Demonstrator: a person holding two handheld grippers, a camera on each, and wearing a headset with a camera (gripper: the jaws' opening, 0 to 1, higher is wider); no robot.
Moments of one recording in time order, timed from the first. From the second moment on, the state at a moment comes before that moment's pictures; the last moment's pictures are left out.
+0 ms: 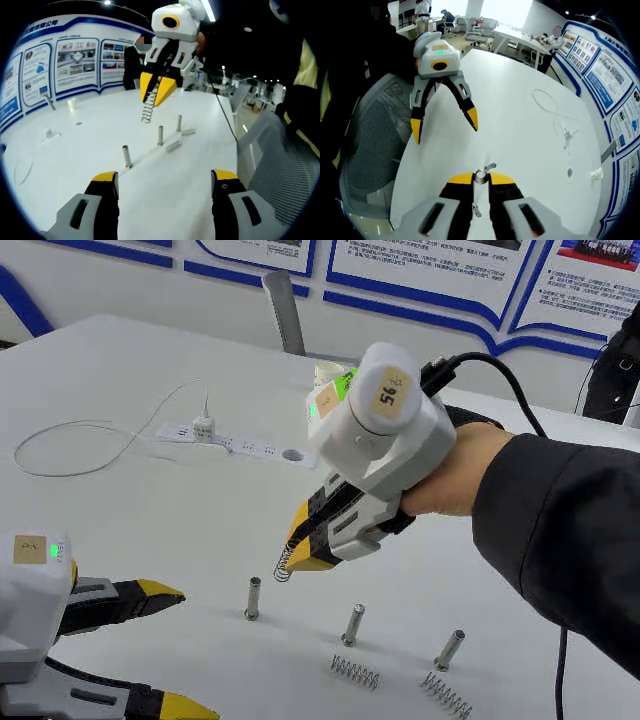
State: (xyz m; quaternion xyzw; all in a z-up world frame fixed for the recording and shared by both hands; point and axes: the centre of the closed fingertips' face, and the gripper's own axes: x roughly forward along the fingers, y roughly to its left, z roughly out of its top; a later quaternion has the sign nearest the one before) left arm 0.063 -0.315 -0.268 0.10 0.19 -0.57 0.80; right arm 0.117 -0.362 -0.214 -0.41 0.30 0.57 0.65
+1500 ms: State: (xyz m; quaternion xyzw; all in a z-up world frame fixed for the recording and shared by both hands) left arm 0.063 -0.315 -0.279 0.08 0.21 -0.56 0.80; right arm 0.155 -0.342 -0.267 -0.41 0.35 0.57 0.62
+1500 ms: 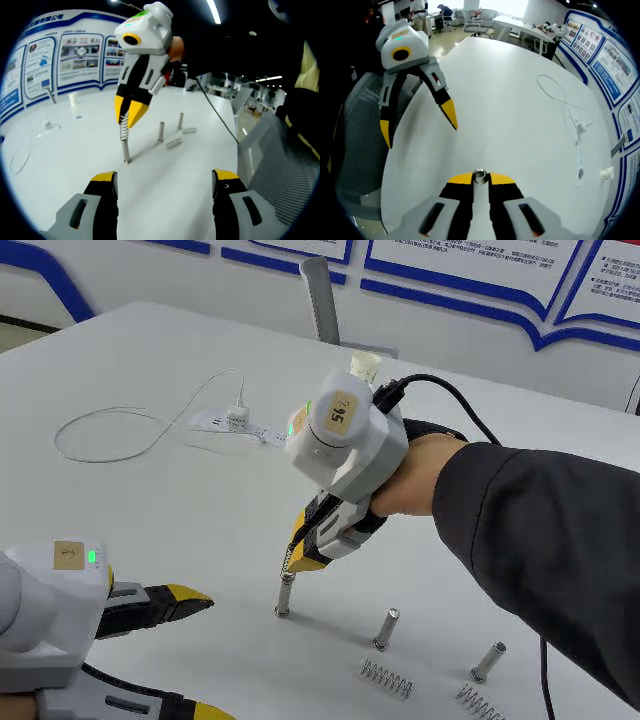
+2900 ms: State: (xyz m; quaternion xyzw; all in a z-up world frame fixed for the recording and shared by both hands) left arm 0.064 -0.316 -0.286 0.07 0.22 -0.56 0.80; right arm 0.150 -0.340 -0.317 -0.42 0.39 0.57 0.60
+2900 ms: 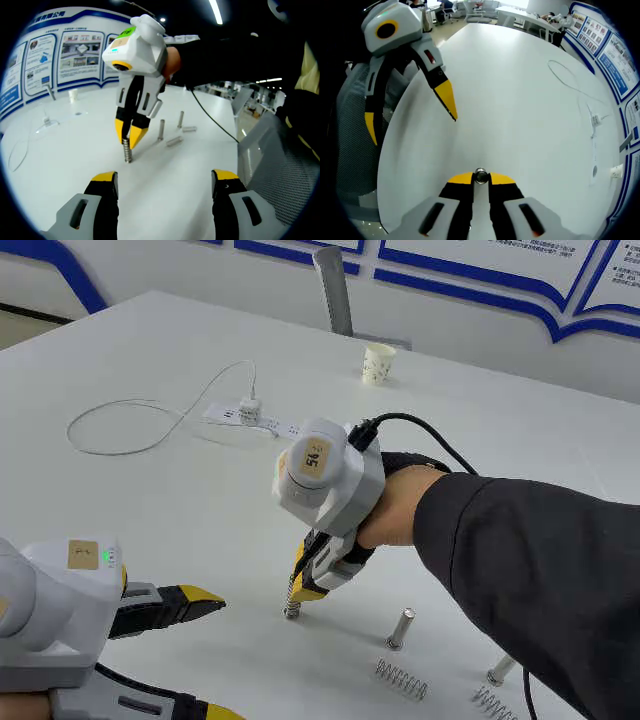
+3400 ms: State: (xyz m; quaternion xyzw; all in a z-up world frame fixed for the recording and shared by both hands) left arm 0.064 -0.316 -0.288 0.07 0.22 -0.56 0.79; right arm 0.150 -0.340 -0.326 -0.42 0.39 0.56 0.60
